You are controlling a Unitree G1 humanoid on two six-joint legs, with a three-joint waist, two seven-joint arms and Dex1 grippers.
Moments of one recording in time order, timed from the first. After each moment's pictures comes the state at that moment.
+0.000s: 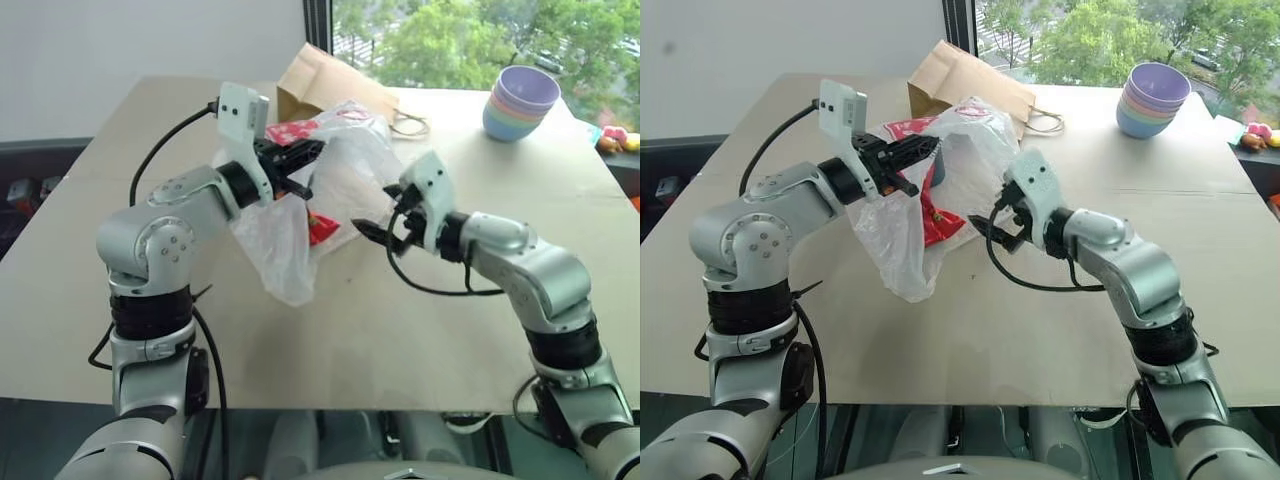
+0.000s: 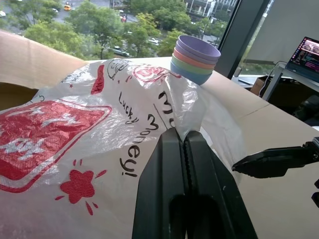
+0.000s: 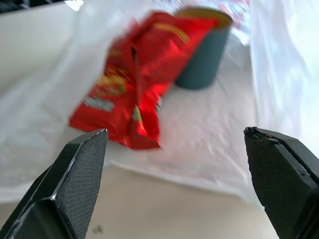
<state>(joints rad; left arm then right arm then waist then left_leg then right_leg) -0.74 0.49 0.17 -0.23 -0.70 0.99 -0.41 -0.61 -0.37 0.19 -0.39 0.33 0.92 0.40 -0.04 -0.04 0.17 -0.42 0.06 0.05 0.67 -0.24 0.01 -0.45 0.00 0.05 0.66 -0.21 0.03</state>
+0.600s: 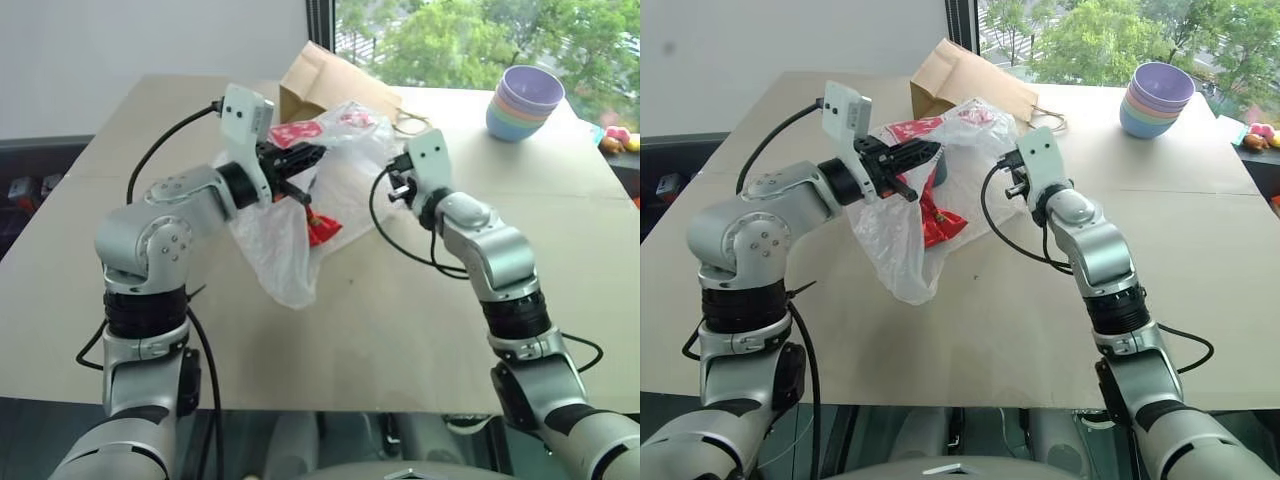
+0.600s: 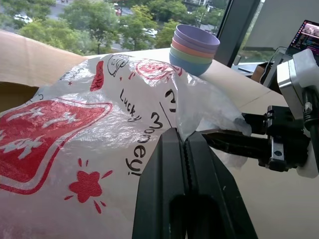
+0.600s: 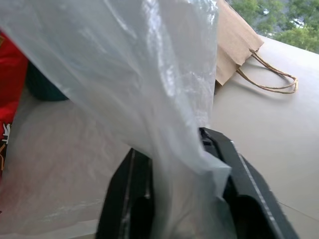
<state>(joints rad) -0.73 0.54 0.17 -0.24 -0.74 1.02 -0.49 -0.74 -0.18 0.14 -0.06 0.12 0.81 0.15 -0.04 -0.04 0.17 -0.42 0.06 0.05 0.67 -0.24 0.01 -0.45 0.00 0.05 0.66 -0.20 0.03</state>
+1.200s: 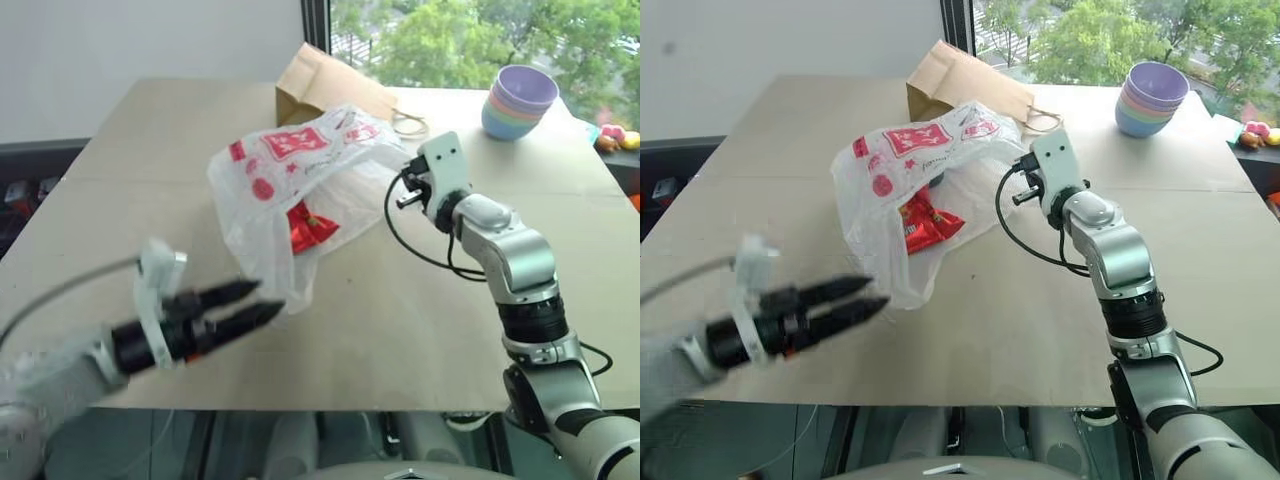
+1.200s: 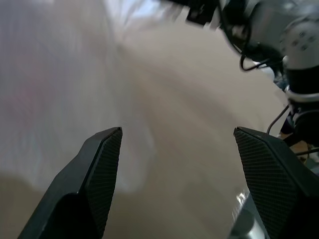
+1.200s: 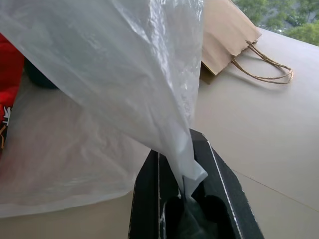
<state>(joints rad) 0.25 0.69 0.66 -0.74 -1.25 1.16 -0.55 -0.71 -0.23 0.10 -0.11 0.14 0.85 0.25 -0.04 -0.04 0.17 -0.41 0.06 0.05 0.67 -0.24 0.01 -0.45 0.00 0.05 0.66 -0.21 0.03</state>
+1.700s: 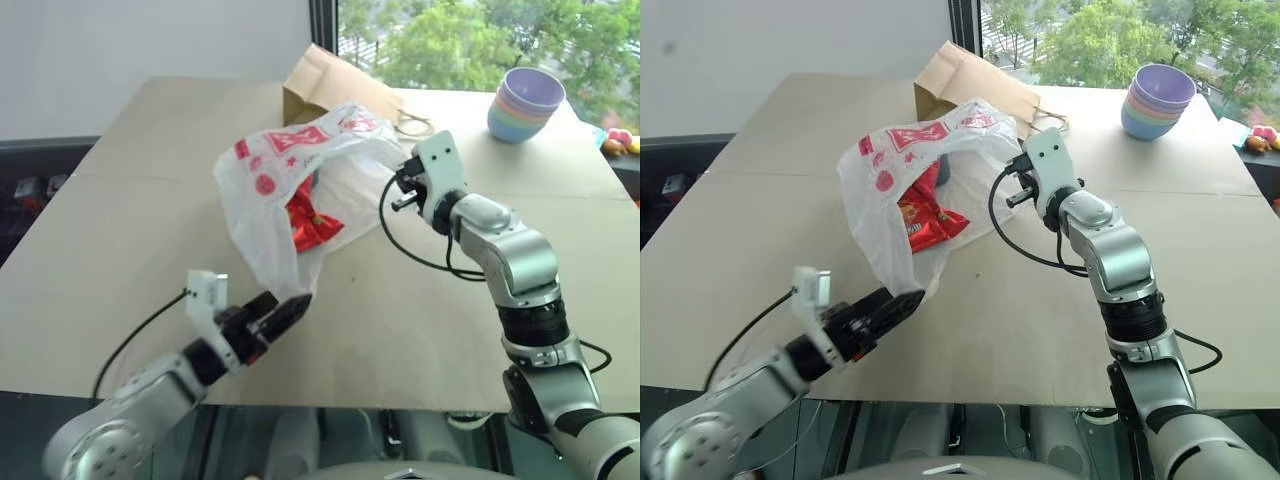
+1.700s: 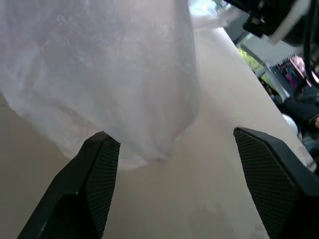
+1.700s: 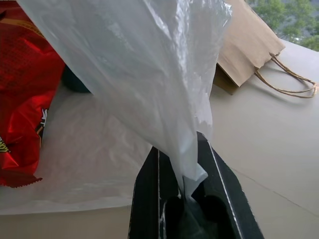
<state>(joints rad) 0.18 0.39 0.34 -0.66 -1.11 0.93 -0.25 -0.71 -0.23 0.12 -0.18 0.15 0.89 0.27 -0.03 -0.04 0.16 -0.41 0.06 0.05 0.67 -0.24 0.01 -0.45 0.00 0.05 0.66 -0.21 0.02</state>
